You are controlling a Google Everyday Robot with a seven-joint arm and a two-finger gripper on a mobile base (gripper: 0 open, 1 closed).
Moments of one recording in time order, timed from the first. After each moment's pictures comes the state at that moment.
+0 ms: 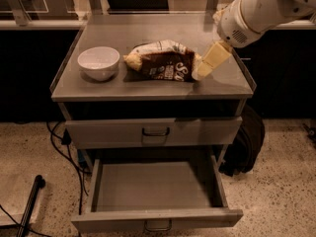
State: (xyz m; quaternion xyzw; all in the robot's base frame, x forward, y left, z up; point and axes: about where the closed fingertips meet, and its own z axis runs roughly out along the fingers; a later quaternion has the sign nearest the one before) arm 0.629 -0.138 0.952 -0.56 0.75 0.01 0.37
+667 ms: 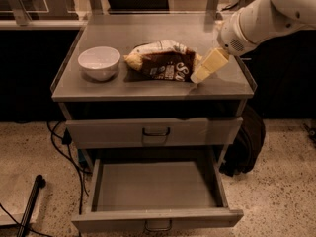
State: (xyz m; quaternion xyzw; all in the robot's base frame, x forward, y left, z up) arm 0.649 -0.149 0.921 -0.52 0.77 0.04 0.37
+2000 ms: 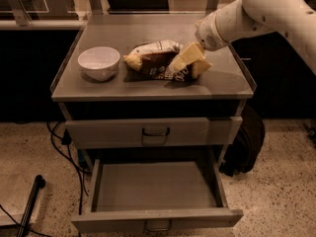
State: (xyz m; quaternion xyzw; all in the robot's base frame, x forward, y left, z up) arm 0.711 -0.096 0.909 -0.50 0.75 0.10 0.42
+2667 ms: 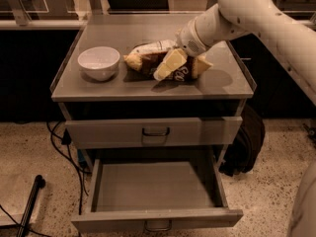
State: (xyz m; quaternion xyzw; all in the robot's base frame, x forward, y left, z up) arm 0.707 -0.047 0.883 -0.54 0.73 0.14 0.38
